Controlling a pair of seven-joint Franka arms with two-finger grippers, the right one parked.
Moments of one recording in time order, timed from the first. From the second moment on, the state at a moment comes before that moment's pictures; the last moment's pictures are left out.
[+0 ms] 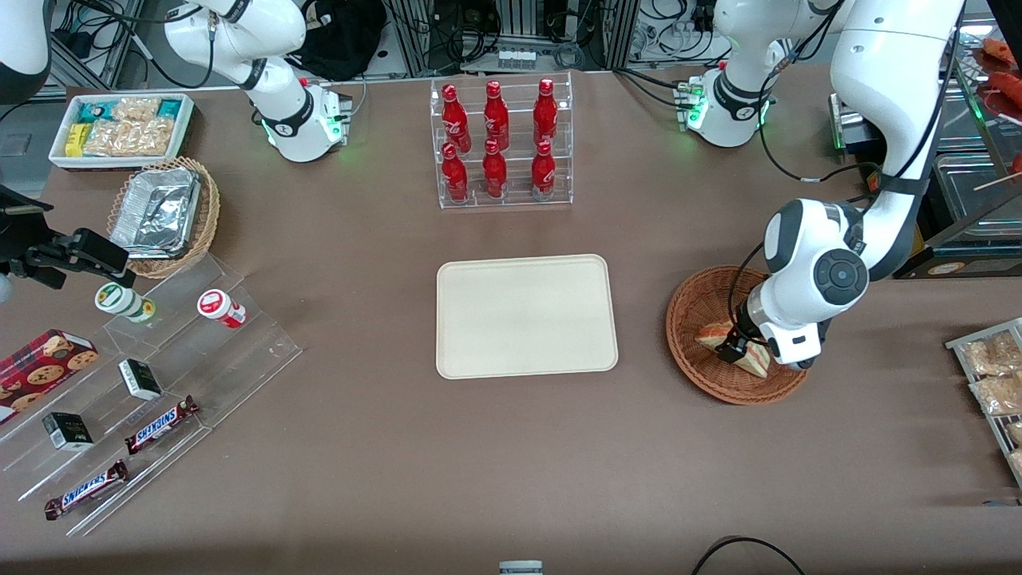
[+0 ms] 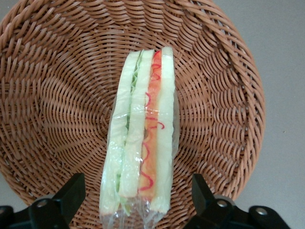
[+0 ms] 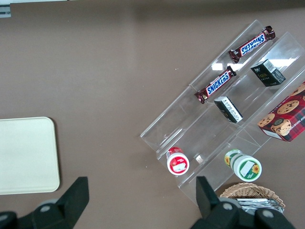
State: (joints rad) arm 0.03 0.37 -0.21 -2.02 0.03 2.30 -1.22
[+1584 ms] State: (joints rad) arm -0.31 0.32 -0.25 -1.59 0.09 1.79 -1.18
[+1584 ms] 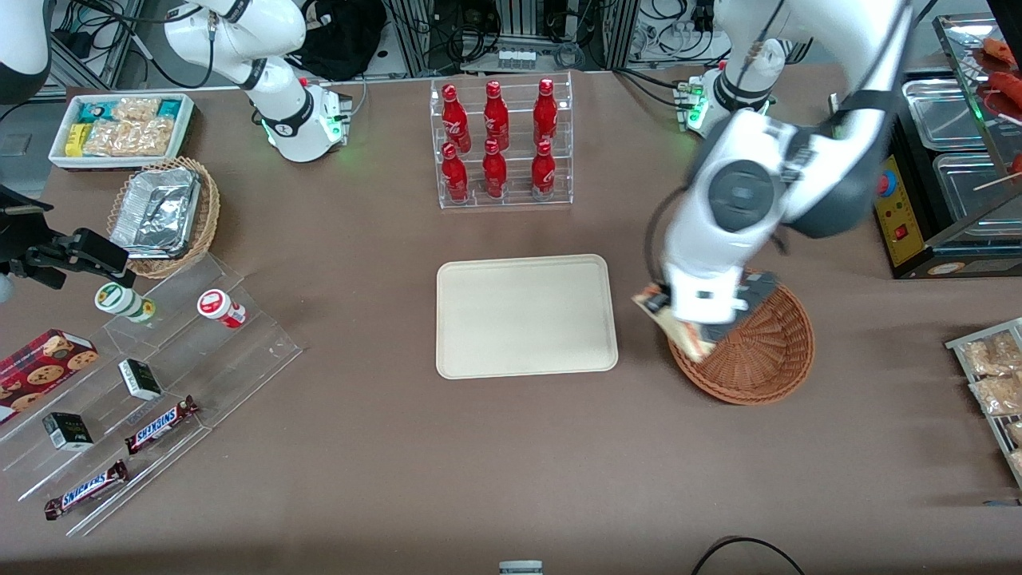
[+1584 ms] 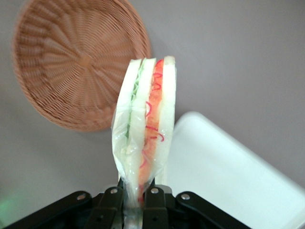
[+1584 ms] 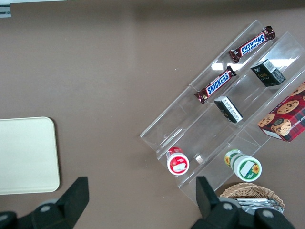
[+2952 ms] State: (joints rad) arm -0.64 0.66 -0.25 -1.58 0.10 2.04 -0.97
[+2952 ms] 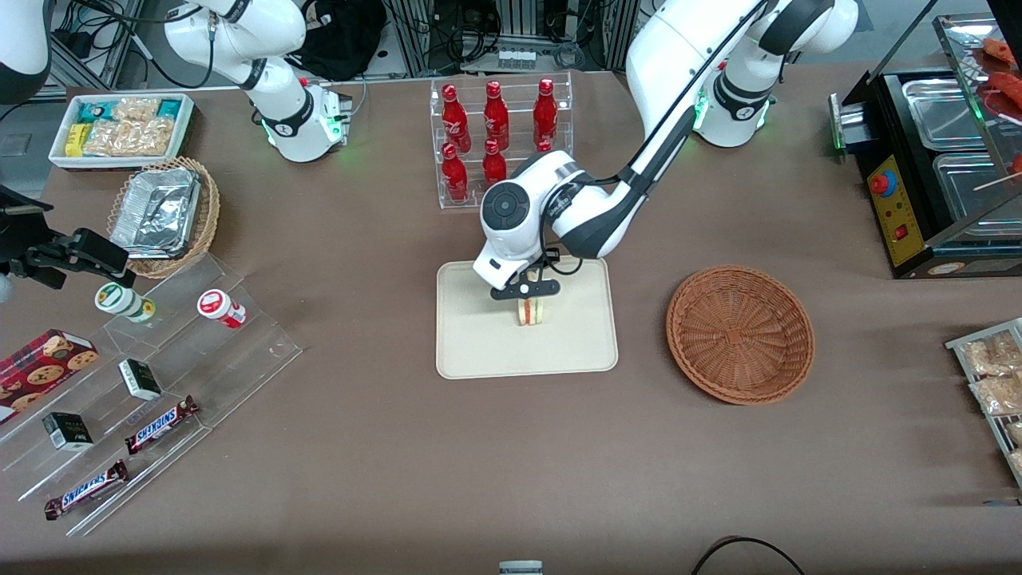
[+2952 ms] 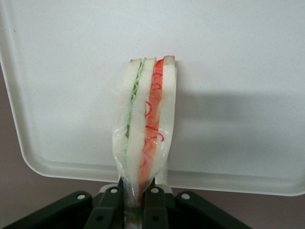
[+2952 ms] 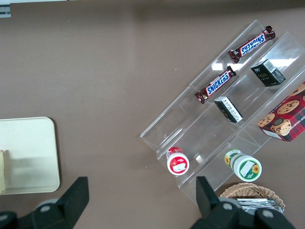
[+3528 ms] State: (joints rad) arm -0.64 0.68 -0.25 -1.54 0.11 2.07 -0.97
